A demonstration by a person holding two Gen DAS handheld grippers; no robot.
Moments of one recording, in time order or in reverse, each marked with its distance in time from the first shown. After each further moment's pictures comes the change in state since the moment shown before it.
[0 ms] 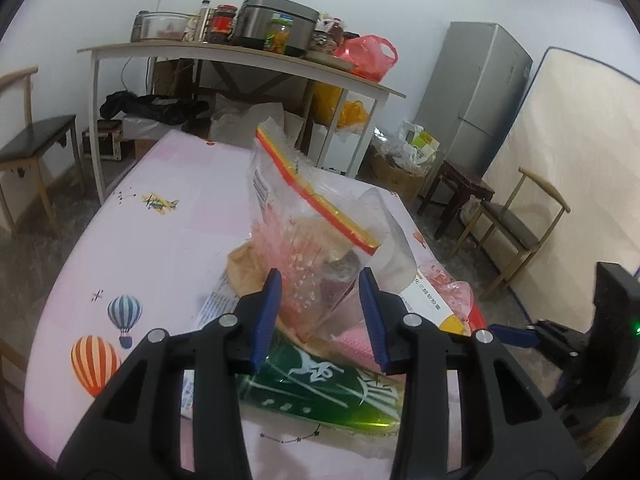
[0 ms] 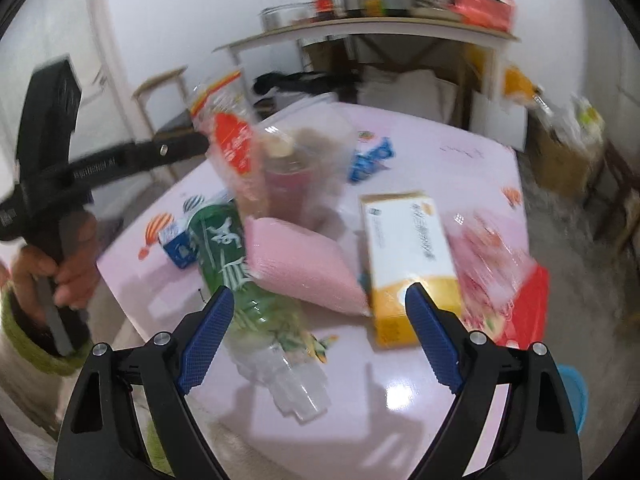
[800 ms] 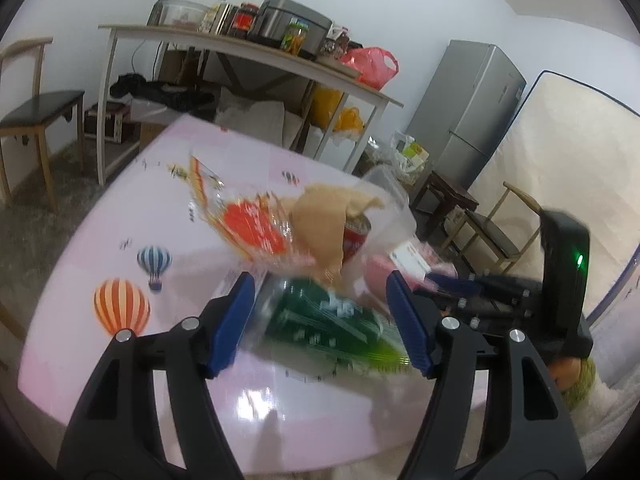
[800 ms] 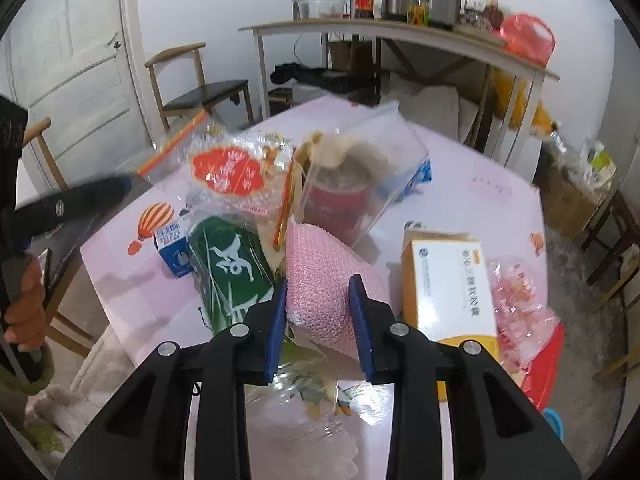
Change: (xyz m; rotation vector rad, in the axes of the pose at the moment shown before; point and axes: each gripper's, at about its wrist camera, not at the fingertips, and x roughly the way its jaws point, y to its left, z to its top) left arm -0.057 0.039 -0.047 -0.066 -0.007 -0.064; right arm 0.020 0.035 0.021 -0.105 -0.034 -0.070
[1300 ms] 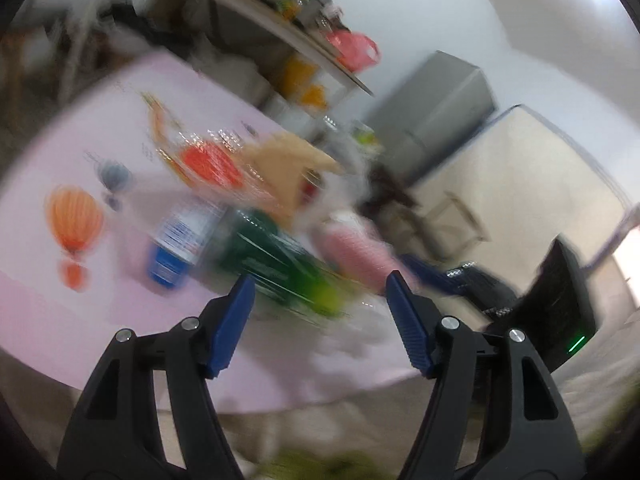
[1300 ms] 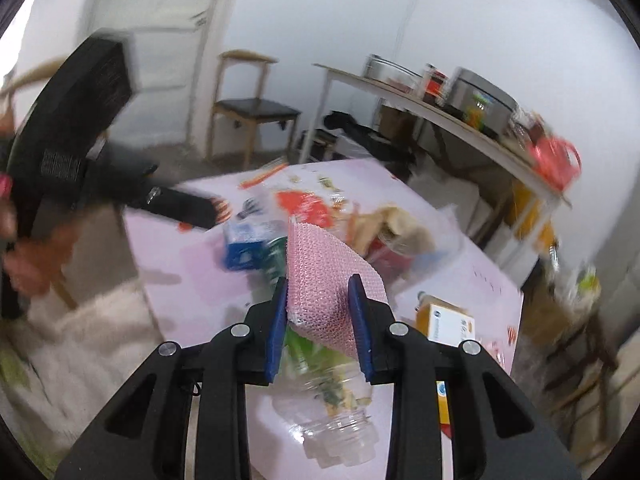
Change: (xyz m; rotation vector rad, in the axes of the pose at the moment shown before) left arm -0.009 0.028 -0.030 -0.233 0.116 -0.316; right arm -0.047 0.086 -0.034 -0.433 -0.159 -0.039
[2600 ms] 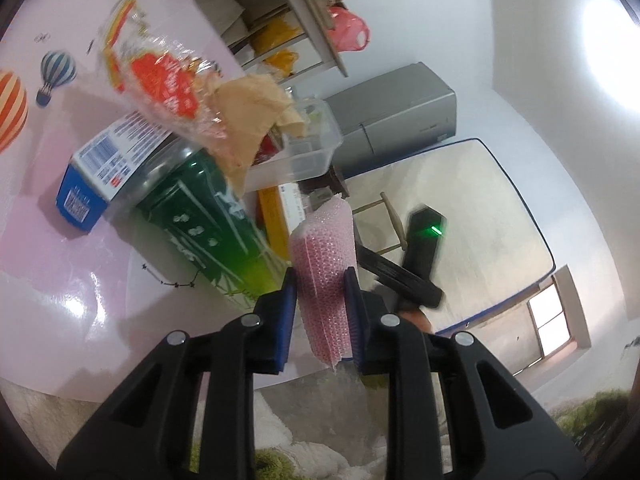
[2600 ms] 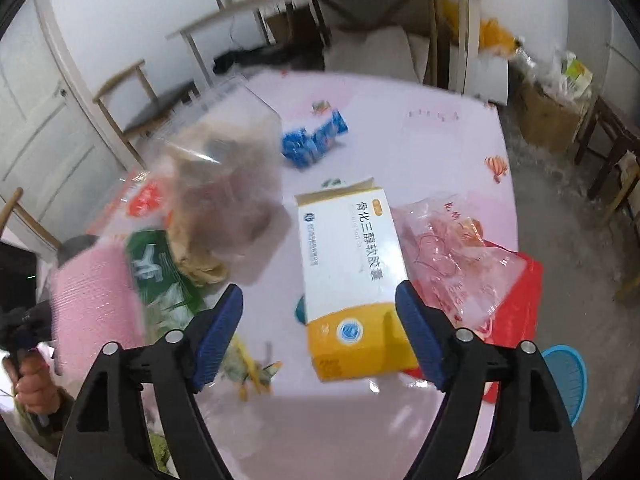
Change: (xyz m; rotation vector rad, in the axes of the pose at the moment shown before) left arm 0.031 0.025 -0.007 -0.216 0.066 -0.267; right arm 0.070 -0.176 -0.065 0.689 0.370 0.055
